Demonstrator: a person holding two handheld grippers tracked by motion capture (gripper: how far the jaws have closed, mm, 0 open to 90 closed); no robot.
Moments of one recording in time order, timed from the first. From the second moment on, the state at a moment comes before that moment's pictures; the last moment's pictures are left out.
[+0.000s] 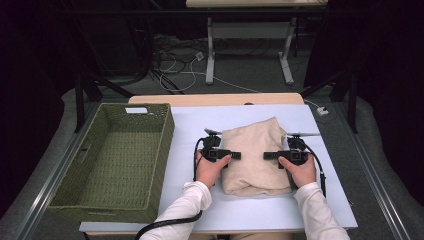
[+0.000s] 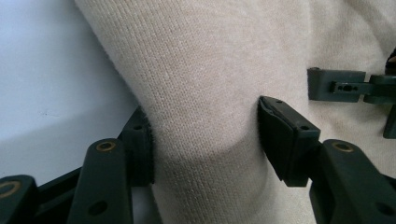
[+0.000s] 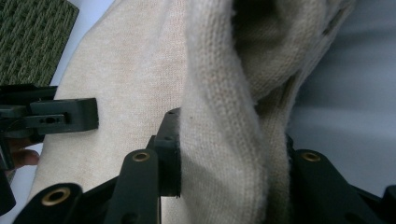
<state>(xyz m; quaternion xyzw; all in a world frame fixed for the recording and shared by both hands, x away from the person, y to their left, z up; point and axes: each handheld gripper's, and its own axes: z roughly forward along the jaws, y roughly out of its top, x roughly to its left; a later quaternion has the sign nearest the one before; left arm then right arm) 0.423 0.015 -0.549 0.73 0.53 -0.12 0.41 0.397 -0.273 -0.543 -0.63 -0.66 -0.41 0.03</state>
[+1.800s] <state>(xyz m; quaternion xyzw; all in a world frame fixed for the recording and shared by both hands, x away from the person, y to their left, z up) 0.418 0.024 -0.506 0.71 0.54 -0.11 0.44 0.376 -0.261 -0.497 -0.63 -0.64 -0.44 -0.01</state>
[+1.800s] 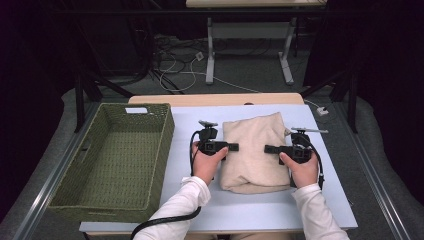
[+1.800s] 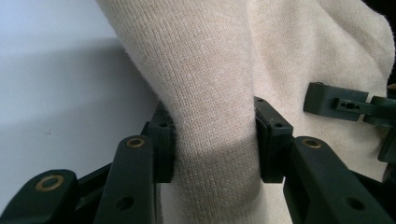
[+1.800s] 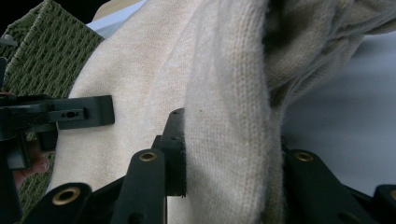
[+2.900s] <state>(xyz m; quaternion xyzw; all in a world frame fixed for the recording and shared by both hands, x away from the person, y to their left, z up) 0.428 0.059 -0.460 0.71 0.54 -0.09 0.44 0.389 -0.230 -0.463 -0.60 -0.65 -0.47 -0.01</state>
